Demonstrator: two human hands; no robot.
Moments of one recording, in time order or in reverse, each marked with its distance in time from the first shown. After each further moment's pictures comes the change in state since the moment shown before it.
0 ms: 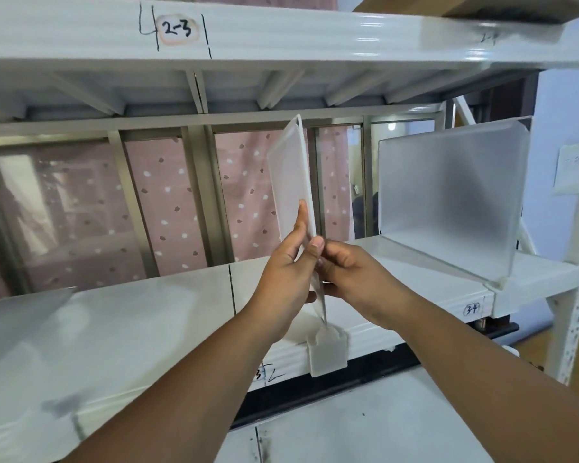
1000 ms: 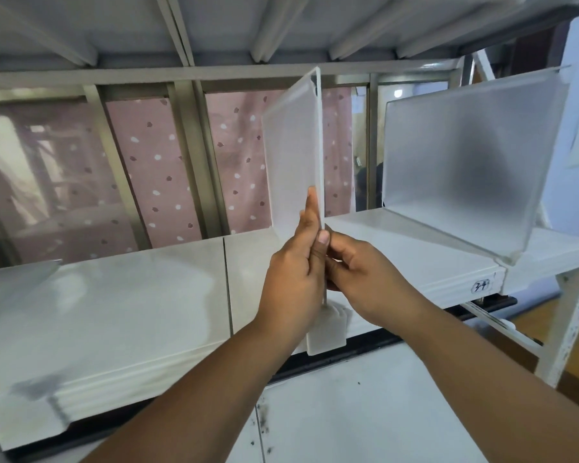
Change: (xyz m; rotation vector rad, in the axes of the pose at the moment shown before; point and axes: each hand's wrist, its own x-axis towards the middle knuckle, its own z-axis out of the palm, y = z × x) left_hand -0.015 -0.039 0.018 0.318 0.085 0.250; right_hand -0.022 0.019 0.001 -0.300 0.099 -0.030
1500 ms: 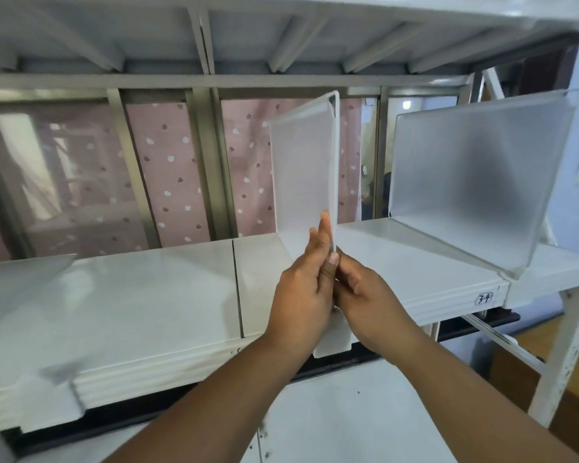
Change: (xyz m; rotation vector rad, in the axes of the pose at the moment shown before) left_hand -0.015 -0.005 0.001 0.001 0.003 -0.032; right_hand -0.017 0.011 0.019 -0.053 0.071 -0.039
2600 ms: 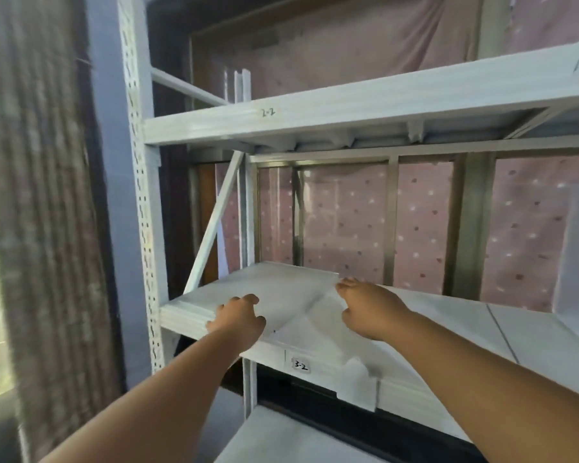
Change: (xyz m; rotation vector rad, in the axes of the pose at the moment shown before) left_hand -0.152 -0.052 -0.438 0.918 0.382 -0.983; right_hand 0.122 -0.139 0.322 -0.801 -0.675 -0.411
